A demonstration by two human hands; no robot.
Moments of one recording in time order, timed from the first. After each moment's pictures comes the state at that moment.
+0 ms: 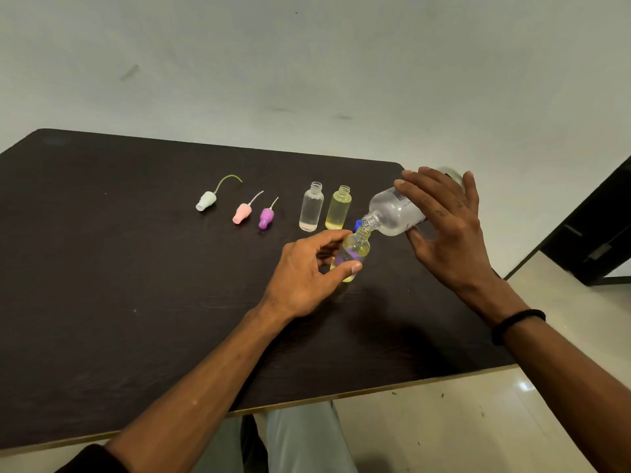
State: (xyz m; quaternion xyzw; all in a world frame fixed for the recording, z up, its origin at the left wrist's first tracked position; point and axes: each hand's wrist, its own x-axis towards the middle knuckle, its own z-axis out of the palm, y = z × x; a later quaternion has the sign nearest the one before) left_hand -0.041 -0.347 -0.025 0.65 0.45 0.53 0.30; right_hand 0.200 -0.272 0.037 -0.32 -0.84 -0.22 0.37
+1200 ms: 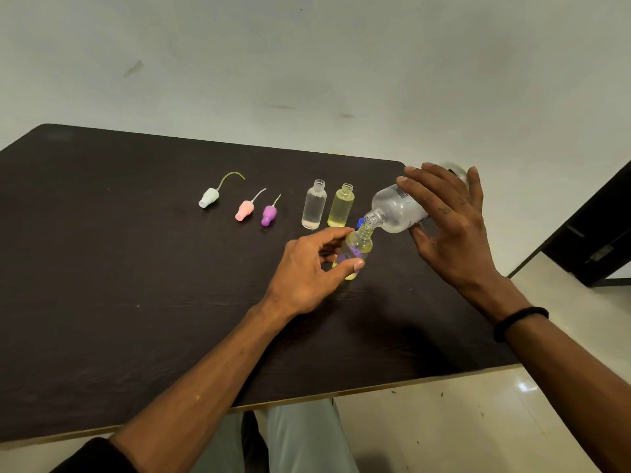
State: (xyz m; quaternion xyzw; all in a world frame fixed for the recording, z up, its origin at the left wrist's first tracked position) left_hand -0.041 -0.346 -0.027 0.65 0.44 0.54 0.30; right_hand 0.199 -0.269 0.039 -0.31 -0.85 -0.24 0.36
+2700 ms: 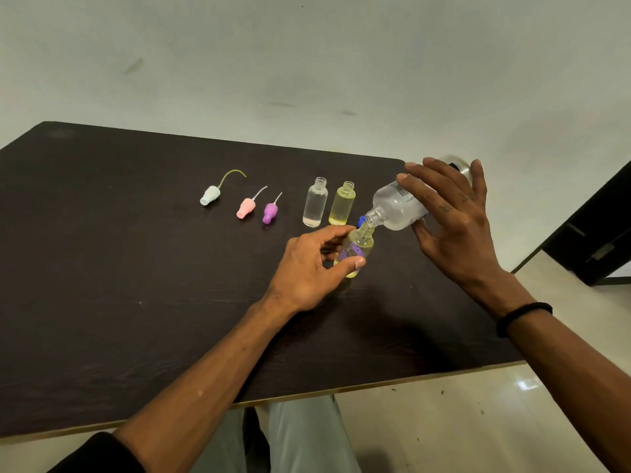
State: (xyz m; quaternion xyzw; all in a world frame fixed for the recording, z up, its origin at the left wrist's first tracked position) left_hand -0.040 -0.345 -0.026 0.65 0.46 0.53 0.29; right_hand 0.201 -0.267 0.043 -0.29 -0.85 -0.27 0.36
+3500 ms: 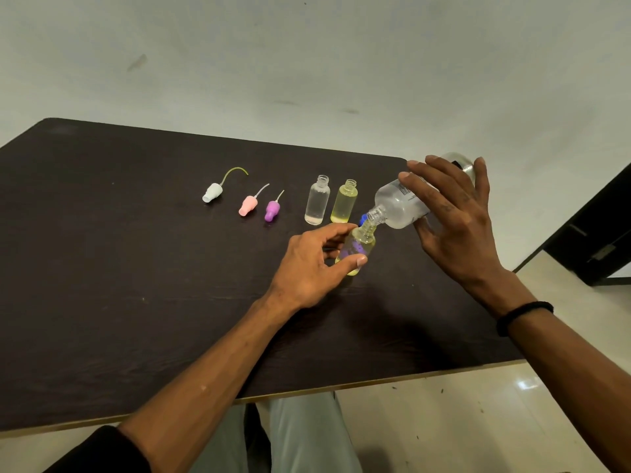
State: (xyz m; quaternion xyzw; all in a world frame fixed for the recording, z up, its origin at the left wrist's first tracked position) left_hand -0.042 -0.344 -0.028 0.65 0.46 0.52 0.29; right_hand 0.200 -0.267 0.041 -0.28 -0.85 -0.28 0.35
